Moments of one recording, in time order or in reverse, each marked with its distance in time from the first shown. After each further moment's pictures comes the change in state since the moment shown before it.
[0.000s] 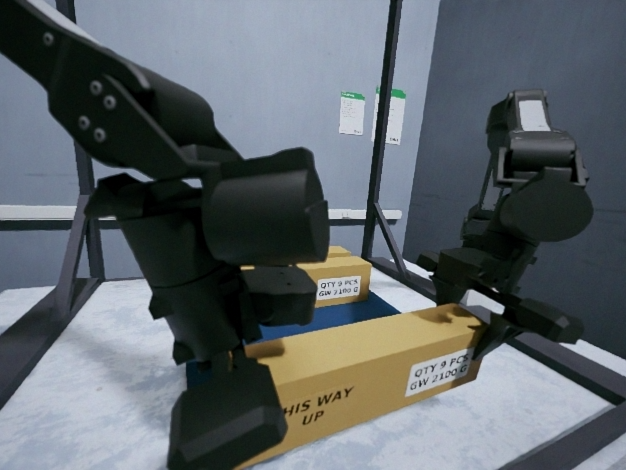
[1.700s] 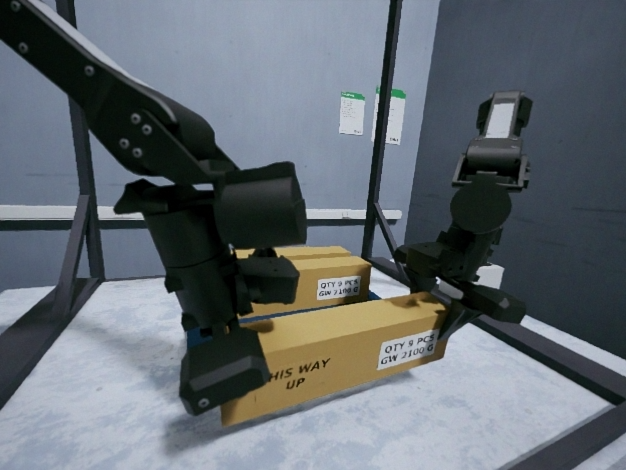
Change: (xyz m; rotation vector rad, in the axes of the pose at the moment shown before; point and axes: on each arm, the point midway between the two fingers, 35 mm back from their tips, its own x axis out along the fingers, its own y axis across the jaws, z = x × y) left arm 0.010 -0.052 -0.004 -0.001 0.019 -0.005; right arm 0.011 0.052 -0.002 0.000 0.023 0.005
